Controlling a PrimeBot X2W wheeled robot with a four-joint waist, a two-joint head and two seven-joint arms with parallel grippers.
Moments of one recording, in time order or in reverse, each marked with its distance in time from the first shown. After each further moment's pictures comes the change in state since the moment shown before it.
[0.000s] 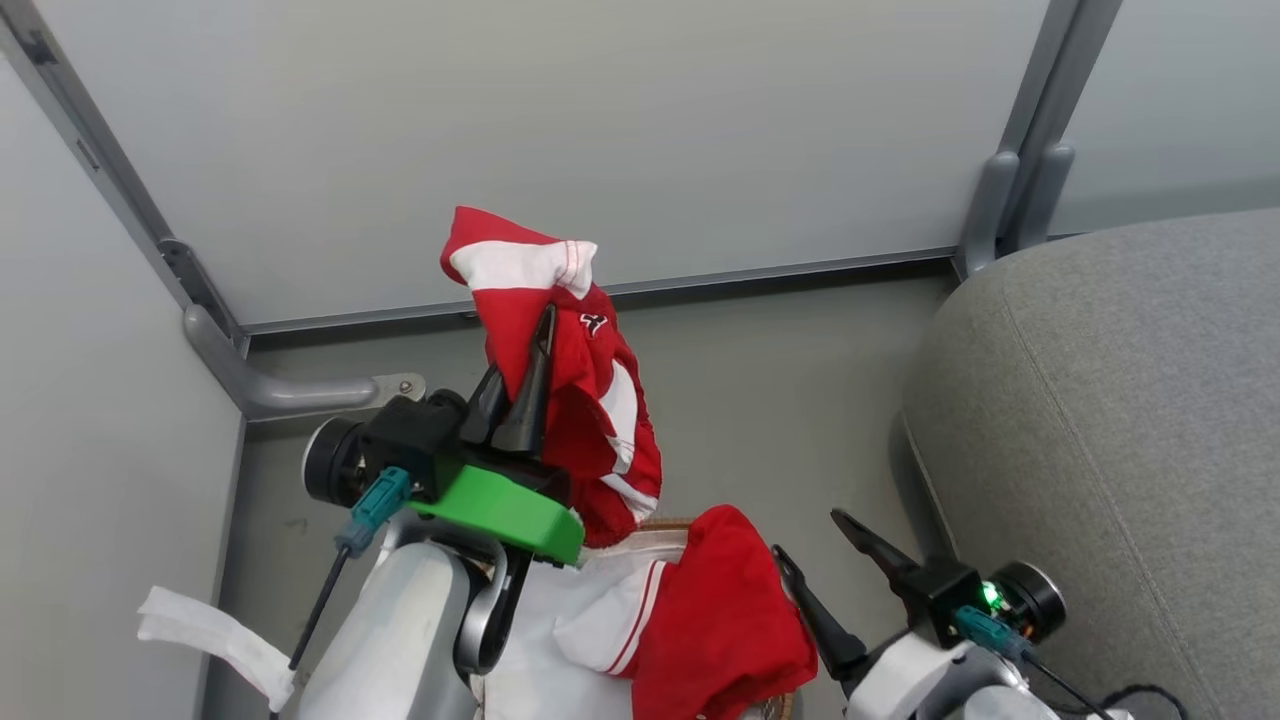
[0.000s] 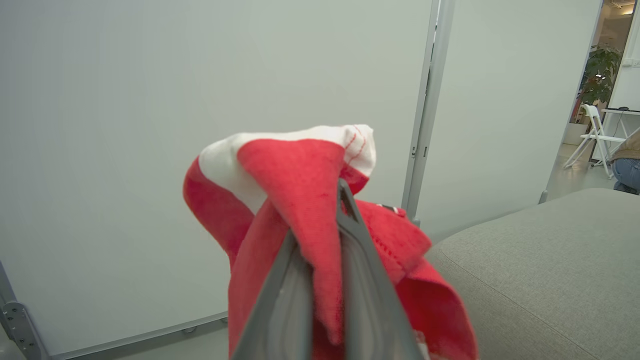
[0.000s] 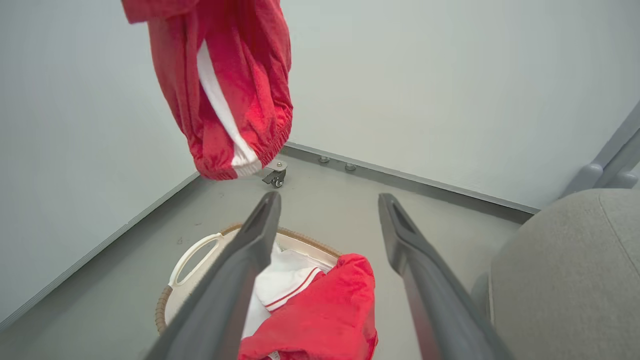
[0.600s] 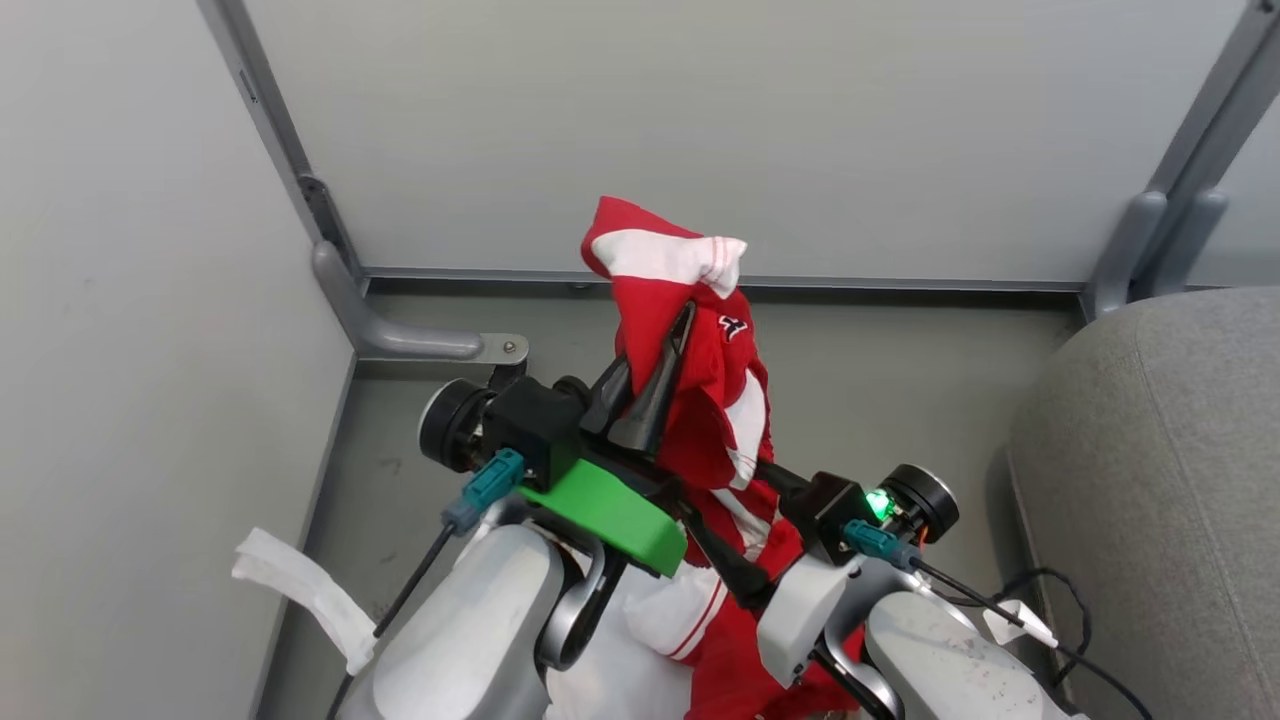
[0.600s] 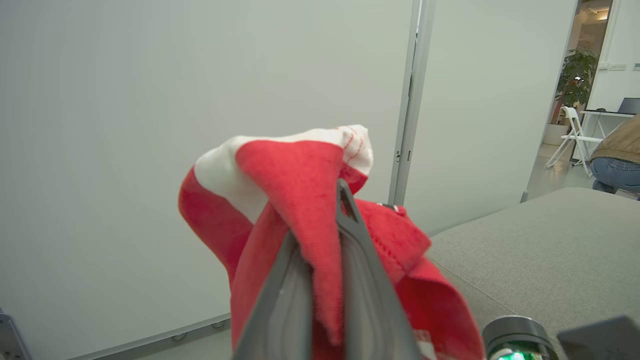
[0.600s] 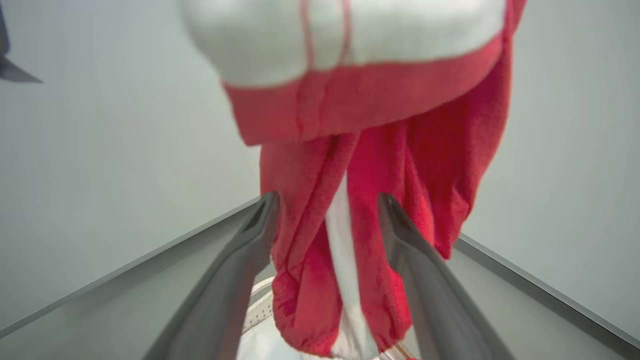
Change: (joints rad) left arm -0.107 0.000 -0.245 0.001 -0.117 0.027 0.000; right arm -0.284 0.046 0.225 0.171 0.065 0.000 -0.001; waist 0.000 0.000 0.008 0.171
